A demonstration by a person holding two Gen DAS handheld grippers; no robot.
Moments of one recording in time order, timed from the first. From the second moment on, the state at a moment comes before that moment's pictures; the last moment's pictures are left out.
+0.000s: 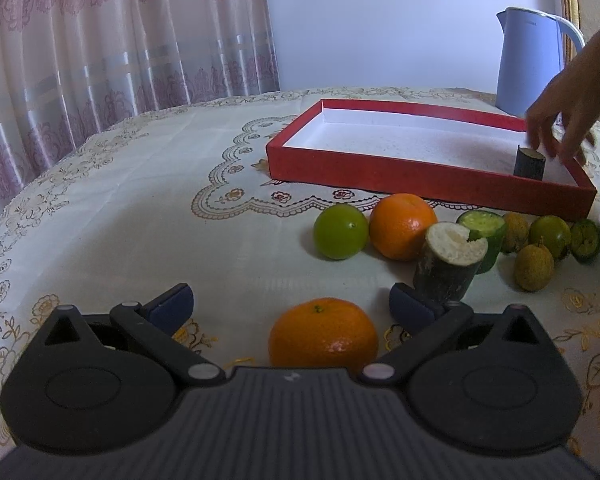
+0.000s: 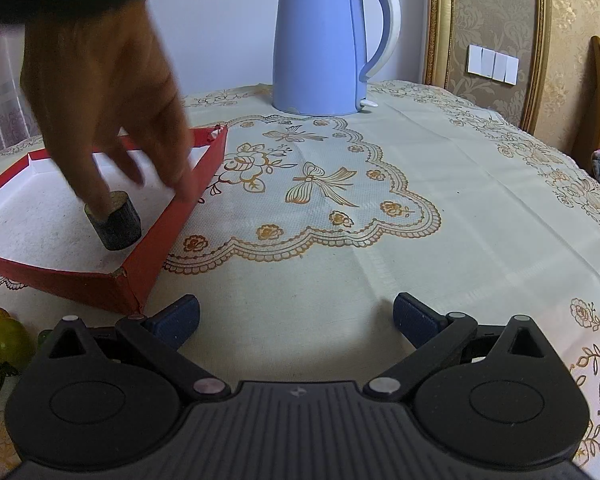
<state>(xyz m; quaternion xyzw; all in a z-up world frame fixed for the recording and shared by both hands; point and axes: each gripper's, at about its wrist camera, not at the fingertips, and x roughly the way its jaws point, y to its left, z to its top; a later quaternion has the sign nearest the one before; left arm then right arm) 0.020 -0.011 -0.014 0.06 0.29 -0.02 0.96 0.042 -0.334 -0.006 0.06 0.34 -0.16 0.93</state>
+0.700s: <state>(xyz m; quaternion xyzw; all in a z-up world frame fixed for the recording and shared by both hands) 0.023 -0.007 -0.015 0.04 0.30 -0.02 0.95 0.042 -0.334 -0.006 0.06 0.34 -0.16 0.93</state>
